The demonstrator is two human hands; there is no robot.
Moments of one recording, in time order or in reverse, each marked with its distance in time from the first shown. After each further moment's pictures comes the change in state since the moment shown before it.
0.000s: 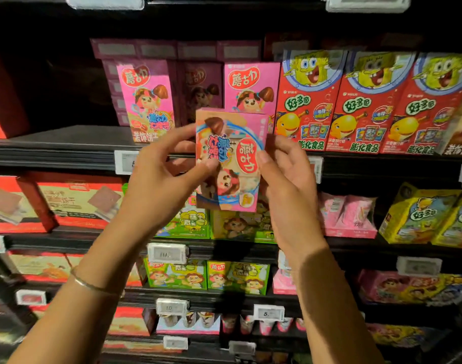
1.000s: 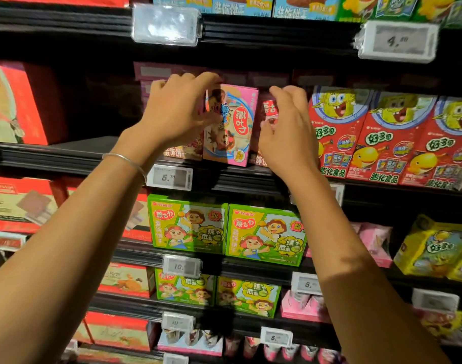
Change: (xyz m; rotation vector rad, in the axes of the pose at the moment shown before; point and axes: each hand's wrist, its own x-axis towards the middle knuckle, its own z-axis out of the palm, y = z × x) left_hand 0.133 0.027 -0.056 1.176 0.004 0.318; right_hand 0.100 -0.035 0.052 -1.186 0.015 -0.493
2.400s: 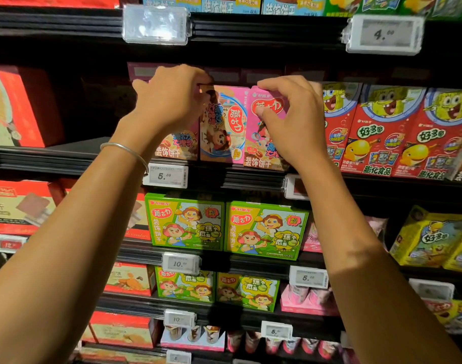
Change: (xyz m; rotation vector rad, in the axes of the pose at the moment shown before) left_hand 0.010 0.014 -0.014 0.003 -0.022 -0.145; right_hand 0.010 0.017 -0.017 0.116 0.086 -0.131
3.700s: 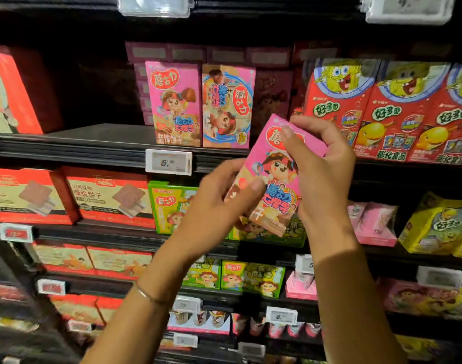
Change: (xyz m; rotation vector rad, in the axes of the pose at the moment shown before) left_hand -0.168 0.053 0.055 -1.275 -0.291 -0.171; right_hand -0.092 -0.015 -0.003 0.857 0.234 0.520
